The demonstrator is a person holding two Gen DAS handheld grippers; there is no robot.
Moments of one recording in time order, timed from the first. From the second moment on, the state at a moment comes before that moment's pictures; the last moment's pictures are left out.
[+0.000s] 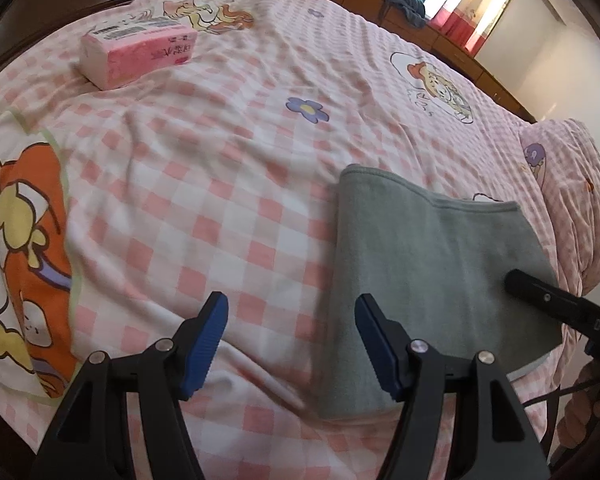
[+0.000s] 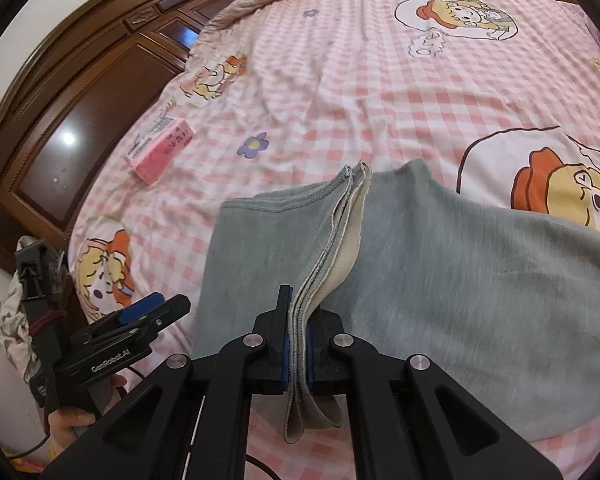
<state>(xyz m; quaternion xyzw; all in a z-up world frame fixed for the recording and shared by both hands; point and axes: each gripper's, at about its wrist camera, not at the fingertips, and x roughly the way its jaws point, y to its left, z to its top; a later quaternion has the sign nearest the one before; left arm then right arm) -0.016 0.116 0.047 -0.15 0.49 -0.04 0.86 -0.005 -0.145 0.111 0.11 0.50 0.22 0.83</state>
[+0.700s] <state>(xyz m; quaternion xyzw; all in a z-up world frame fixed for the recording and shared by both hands) -0.018 0.080 0.062 -0.11 0.49 -0.05 0.86 -0.038 -0.214 0.187 0.16 0.43 0.20 0.87</state>
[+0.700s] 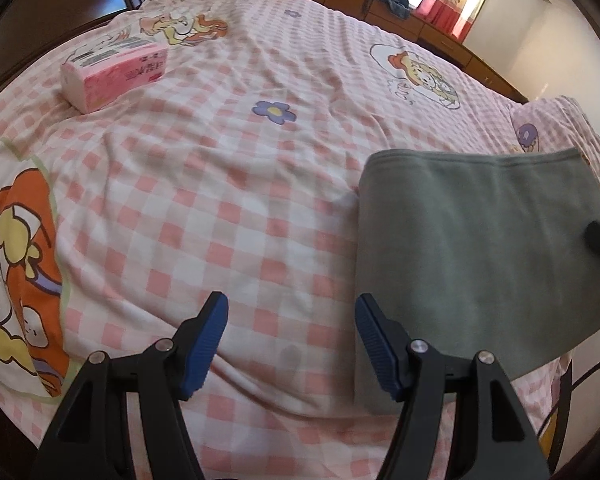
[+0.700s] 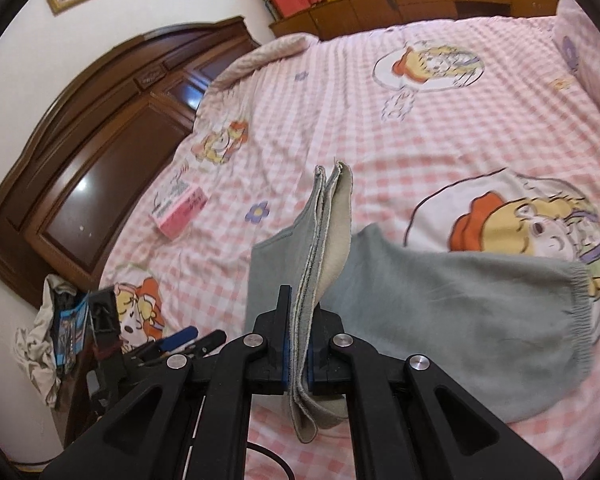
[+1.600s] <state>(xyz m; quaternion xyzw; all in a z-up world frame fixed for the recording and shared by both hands) -0.009 0.018 0.066 -0.05 0.50 -0.10 0.86 -0.055 -0.340 0.196 0.19 0.40 0.06 0.89</state>
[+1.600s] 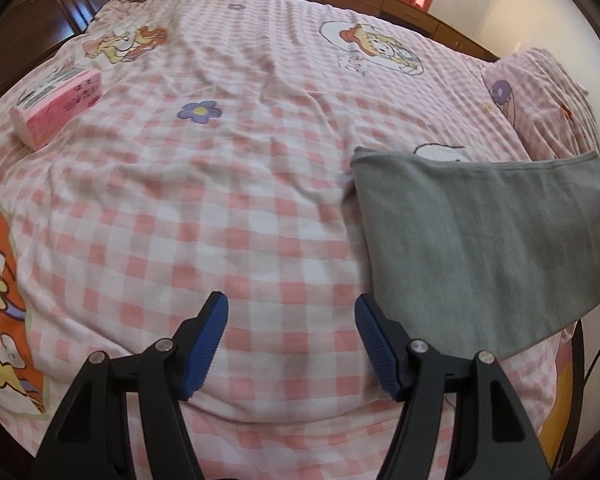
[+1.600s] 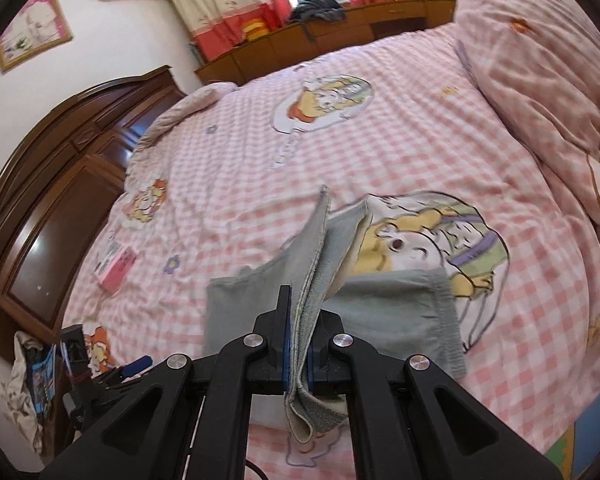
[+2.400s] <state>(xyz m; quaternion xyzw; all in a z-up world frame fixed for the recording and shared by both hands) 0.014 -0.053 0.052 0.00 0.51 -0.13 0.85 -0.033 -0.388 0.046 0.16 0.49 -0.02 0.85</state>
